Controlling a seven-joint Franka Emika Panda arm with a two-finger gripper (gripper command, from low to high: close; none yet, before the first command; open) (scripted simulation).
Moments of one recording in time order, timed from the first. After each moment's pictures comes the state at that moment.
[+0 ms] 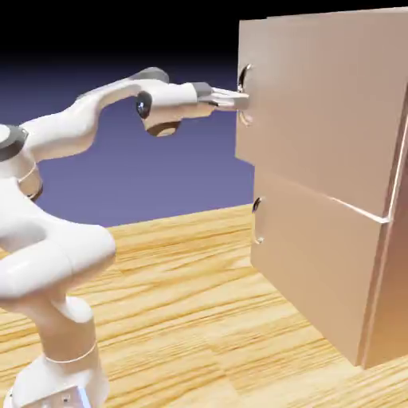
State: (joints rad) arm -1.03 -1.36 1.13 -2.21 2.20 2.72 2.90
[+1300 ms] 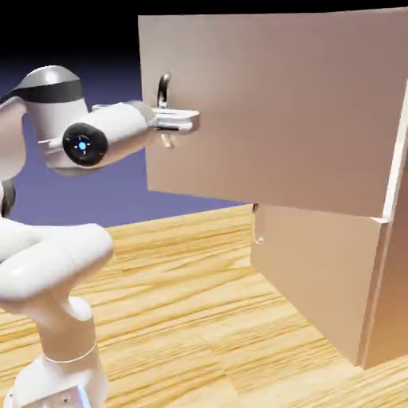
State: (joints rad) arm -0.96 -1.51 0.04 -2.91 1.66 1.30 2.53
